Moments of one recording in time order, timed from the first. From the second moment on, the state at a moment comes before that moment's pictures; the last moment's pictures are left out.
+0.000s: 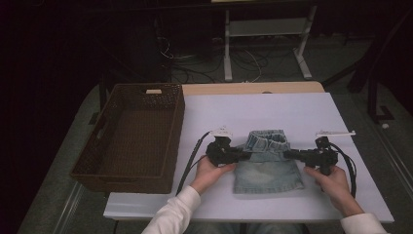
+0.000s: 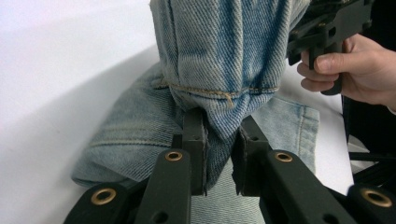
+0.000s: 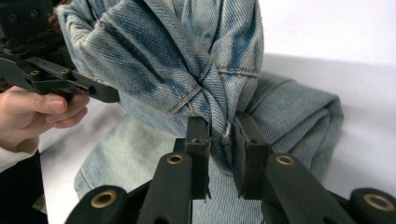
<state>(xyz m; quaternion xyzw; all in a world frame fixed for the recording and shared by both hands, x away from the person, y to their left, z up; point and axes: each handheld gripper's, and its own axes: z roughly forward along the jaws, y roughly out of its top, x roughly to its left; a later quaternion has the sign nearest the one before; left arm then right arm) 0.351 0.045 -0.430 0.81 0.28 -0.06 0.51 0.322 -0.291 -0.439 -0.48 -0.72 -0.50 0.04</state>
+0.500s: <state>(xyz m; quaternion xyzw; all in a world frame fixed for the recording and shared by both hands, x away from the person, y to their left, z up) 0.347 0.045 -0.436 0.81 0.28 -0.06 0.51 0.314 -0.287 -0.440 -0.49 -0.72 -0.49 0.03</state>
